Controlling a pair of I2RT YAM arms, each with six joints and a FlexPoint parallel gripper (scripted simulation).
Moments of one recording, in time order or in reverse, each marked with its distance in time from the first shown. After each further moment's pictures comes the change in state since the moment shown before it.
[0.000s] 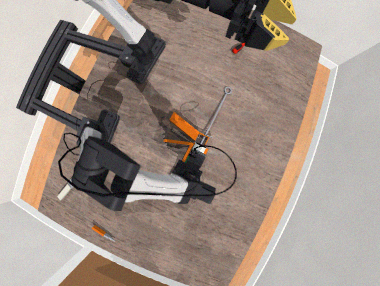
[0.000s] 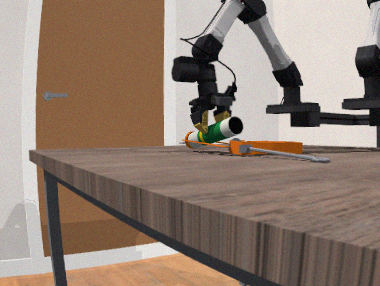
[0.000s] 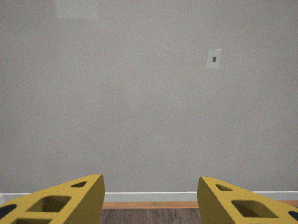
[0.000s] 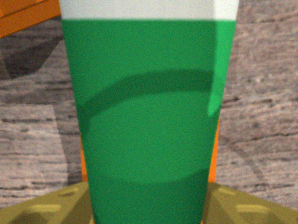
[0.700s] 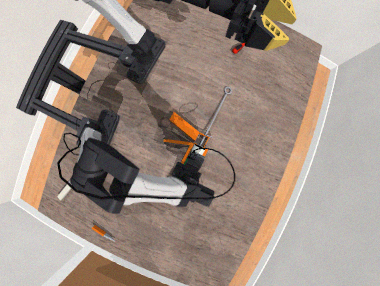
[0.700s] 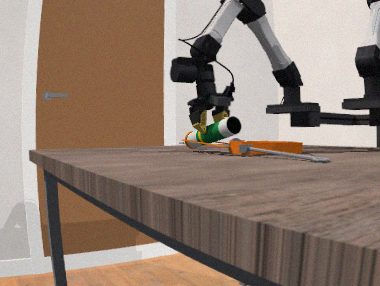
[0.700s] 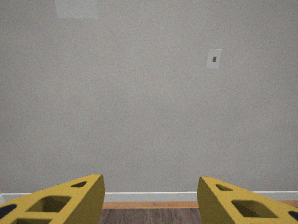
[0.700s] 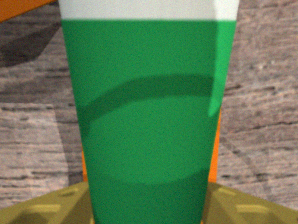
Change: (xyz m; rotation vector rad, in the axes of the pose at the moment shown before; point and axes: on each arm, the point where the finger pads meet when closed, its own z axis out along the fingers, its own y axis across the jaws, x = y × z) left arm 0.000 0.000 0.000 0.000 0.000 0.000; right arm 0.008 0.000 -0.002 -0.003 0.000 0.002
